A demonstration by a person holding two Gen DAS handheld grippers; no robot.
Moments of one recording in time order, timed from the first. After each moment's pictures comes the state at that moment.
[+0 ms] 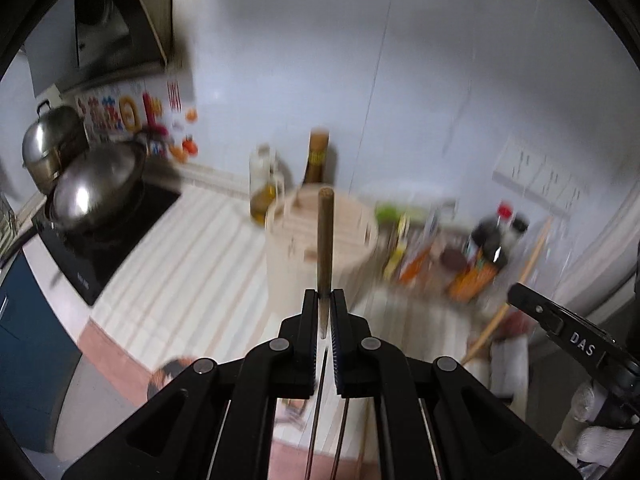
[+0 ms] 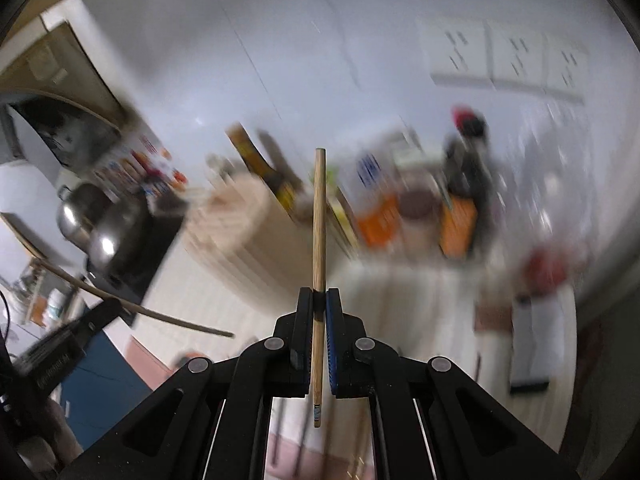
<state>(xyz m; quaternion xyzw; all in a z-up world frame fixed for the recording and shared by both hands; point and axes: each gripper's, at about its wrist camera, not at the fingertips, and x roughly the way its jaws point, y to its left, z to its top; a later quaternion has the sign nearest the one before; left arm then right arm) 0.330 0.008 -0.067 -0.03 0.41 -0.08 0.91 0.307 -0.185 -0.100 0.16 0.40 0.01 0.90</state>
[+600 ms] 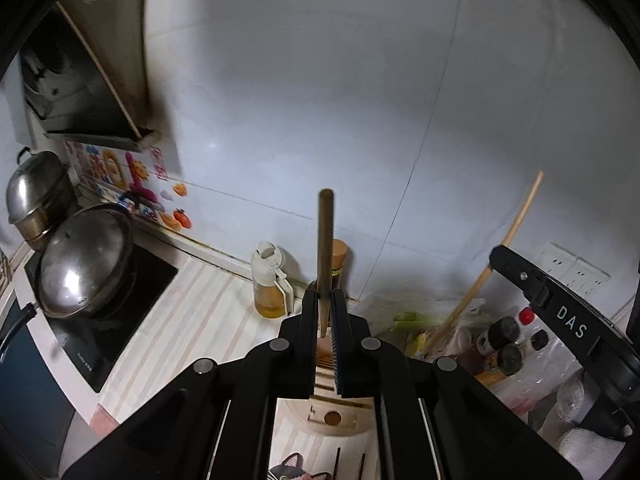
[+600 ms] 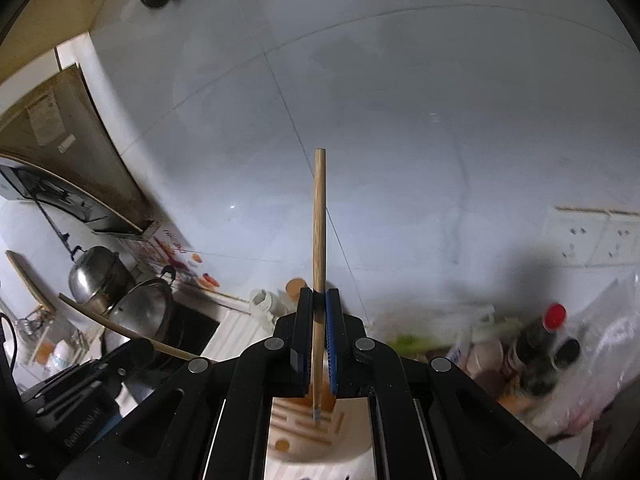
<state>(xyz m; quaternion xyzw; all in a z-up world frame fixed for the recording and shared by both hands) 0.494 0.030 -0.023 -0.03 0.40 -0.08 0.91 0.494 -0.131 -0.012 0.14 0.32 0.01 0.94</state>
